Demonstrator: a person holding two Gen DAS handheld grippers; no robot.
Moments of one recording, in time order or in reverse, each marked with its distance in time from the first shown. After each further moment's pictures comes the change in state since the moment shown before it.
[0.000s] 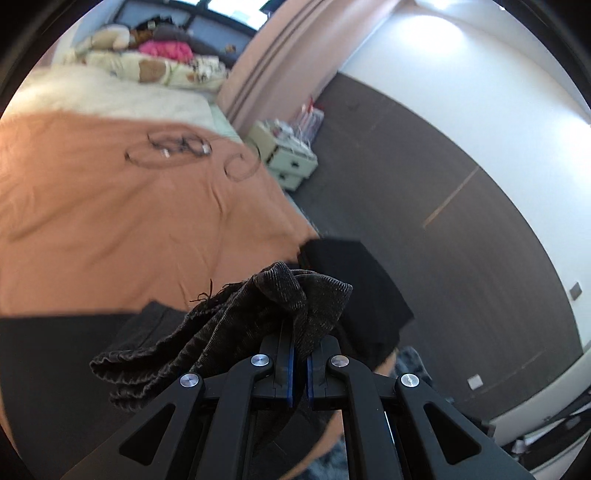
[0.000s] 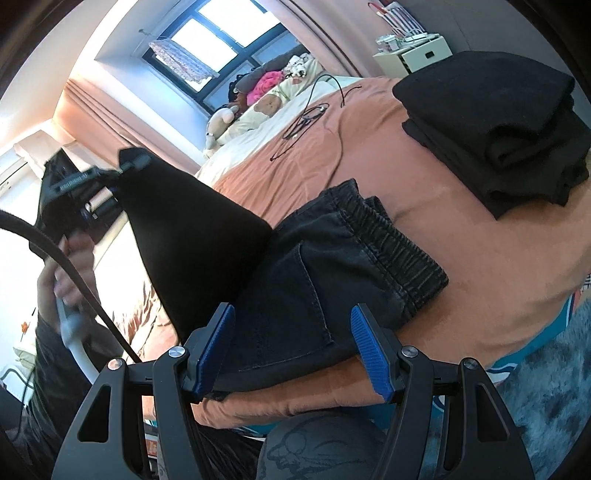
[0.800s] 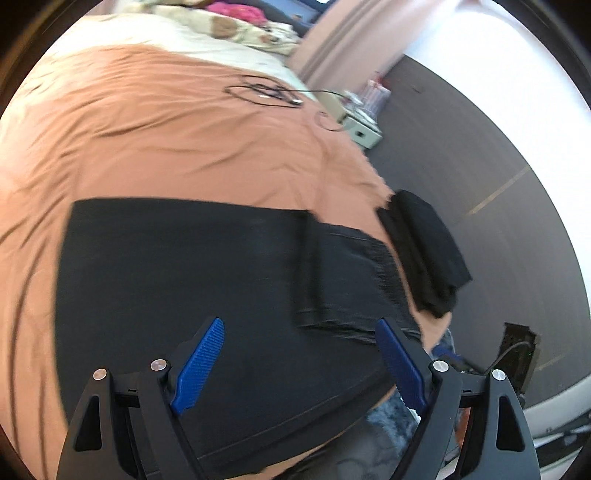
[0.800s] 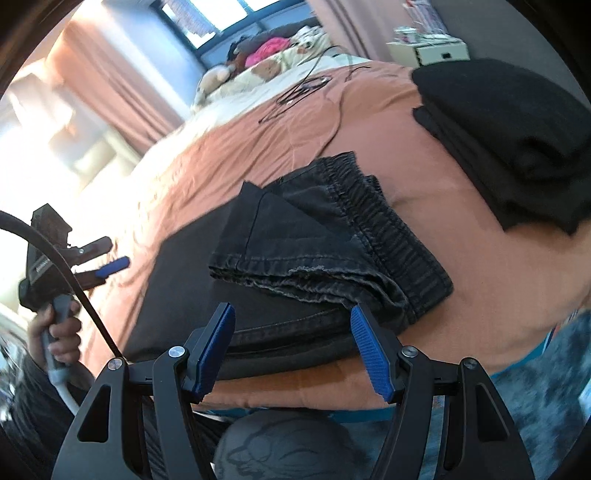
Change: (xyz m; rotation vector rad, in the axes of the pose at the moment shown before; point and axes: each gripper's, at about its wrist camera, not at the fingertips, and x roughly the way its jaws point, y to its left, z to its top) left arm -0.070 0.143 -0.076 -0.144 0.083 0.184; right arm 0.029 0.026 0.021 -0.213 0.144 -0.151
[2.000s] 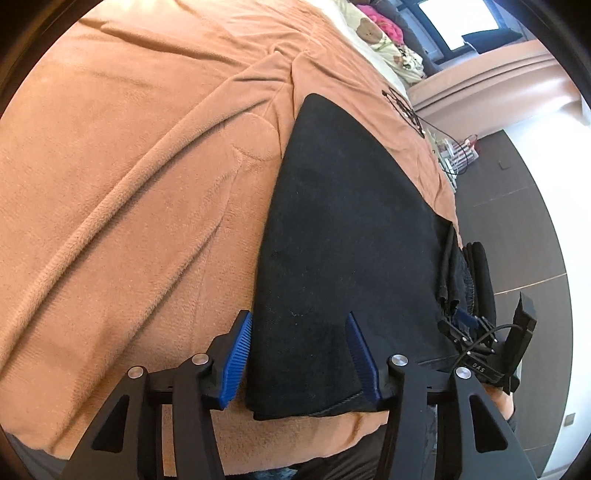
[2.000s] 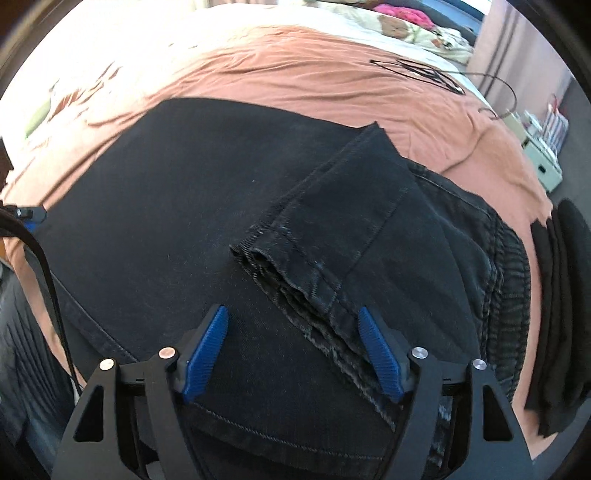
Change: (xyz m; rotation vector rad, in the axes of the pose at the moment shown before) left arm -0.046 0.169 -0.113 -0.425 -0.021 0.066; right arm 0.134 0.149 0.011 -0.649 0.263 -0.235
